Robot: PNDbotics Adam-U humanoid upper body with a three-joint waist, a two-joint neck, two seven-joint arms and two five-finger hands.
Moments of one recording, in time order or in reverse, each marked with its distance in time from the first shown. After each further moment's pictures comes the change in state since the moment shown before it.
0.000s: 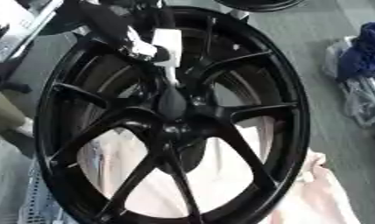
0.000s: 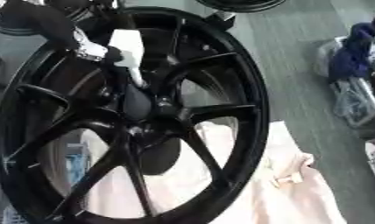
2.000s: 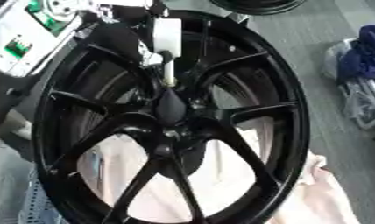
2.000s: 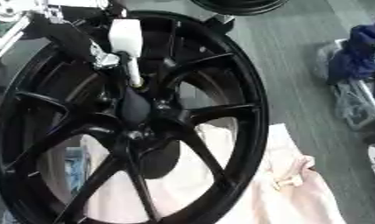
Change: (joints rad) left arm 0.021 -0.031 -0.012 0.032 0.042 0.068 0.173; right arm -0.007 0.001 0.000 0.000 -0.017 -0.001 0.000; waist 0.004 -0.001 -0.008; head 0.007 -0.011
